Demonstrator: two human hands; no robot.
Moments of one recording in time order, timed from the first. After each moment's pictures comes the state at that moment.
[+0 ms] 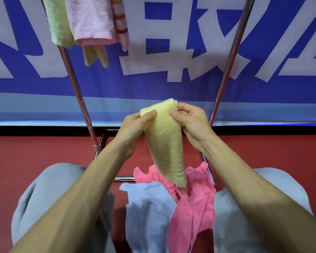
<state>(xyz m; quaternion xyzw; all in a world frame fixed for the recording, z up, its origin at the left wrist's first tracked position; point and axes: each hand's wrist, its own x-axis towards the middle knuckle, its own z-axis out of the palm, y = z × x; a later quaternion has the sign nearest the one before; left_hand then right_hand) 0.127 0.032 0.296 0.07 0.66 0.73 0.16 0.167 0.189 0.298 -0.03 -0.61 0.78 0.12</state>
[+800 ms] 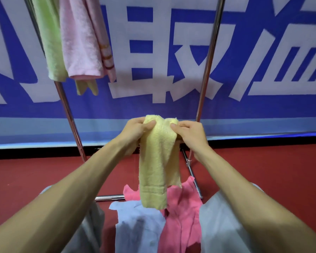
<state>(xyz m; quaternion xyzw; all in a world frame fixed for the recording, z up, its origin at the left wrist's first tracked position) 0.130 0.064 0.348 0.18 0.69 0.67 0.21 0.194 0.231 0.329 -0.15 -0.77 0.59 0.21</state>
